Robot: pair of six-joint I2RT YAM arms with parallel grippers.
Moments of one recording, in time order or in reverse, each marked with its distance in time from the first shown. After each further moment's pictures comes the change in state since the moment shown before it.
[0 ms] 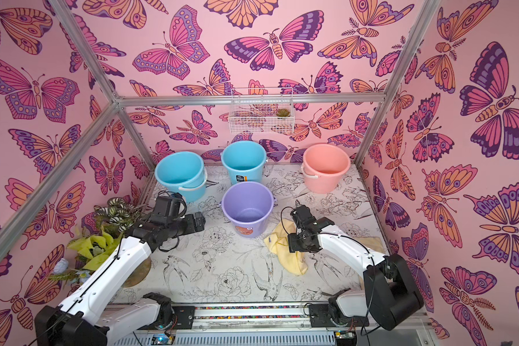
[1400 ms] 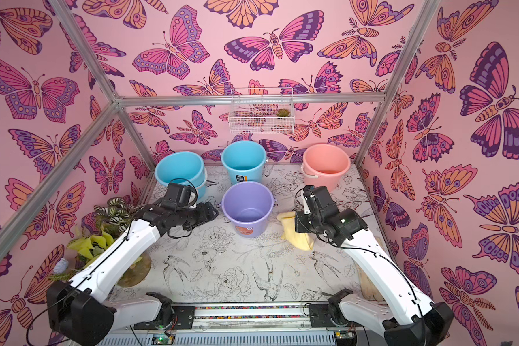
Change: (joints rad) left arm -0.101 0.165 0.206 -0.051 0.196 -0.260; right arm 0.009 -0.247 0.389 -0.245 0.035 0.014
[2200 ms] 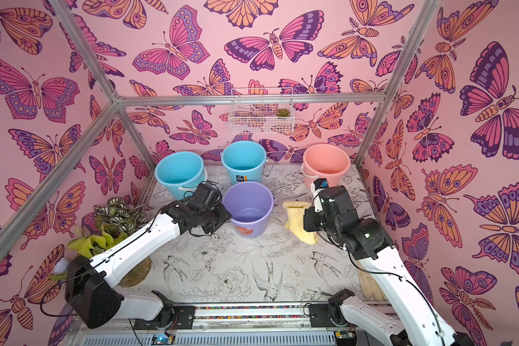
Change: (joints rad) left arm -0.219 0.150 0.085 0.004 -0.163 -0.457; right arm 0.003 -0.142 0.068 -0.020 0.054 -0.066
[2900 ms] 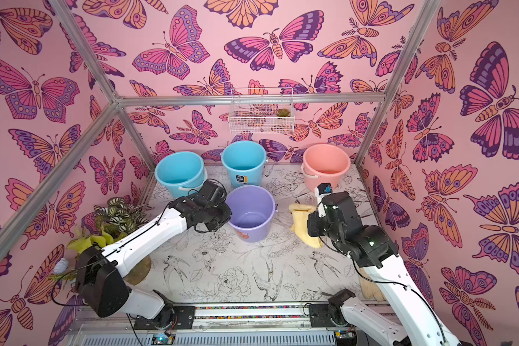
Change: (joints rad) left arm 0.000 0.077 0.048 -0.009 -0.004 0.001; right arm 0.000 -0.056 -0.042 -0.021 0.049 -0.021
